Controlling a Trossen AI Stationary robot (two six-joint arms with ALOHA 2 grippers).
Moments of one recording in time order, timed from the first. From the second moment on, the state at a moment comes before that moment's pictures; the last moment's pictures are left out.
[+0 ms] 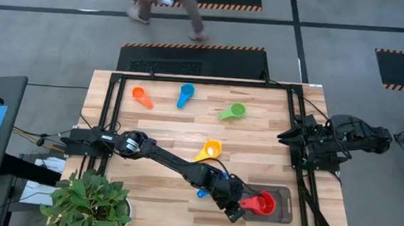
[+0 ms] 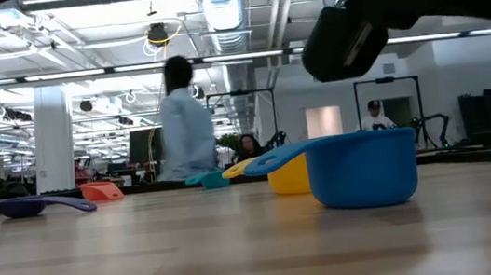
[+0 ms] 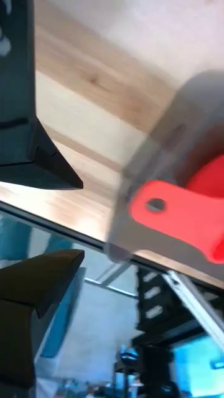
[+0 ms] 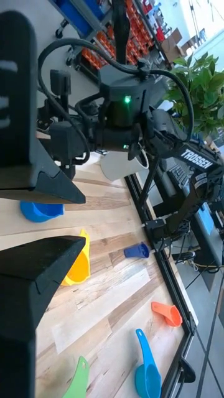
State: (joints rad) left arm -0.34 2.44 2.20 -0.55 0.15 -1.06; right arm 0.14 0.12 0.56 -0.59 0.03 0.43
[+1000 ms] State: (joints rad) left arm -0.32 2.46 2.21 -0.39 0.06 -1.06; right arm 0.14 0.12 0.56 -0.59 0.03 0.41
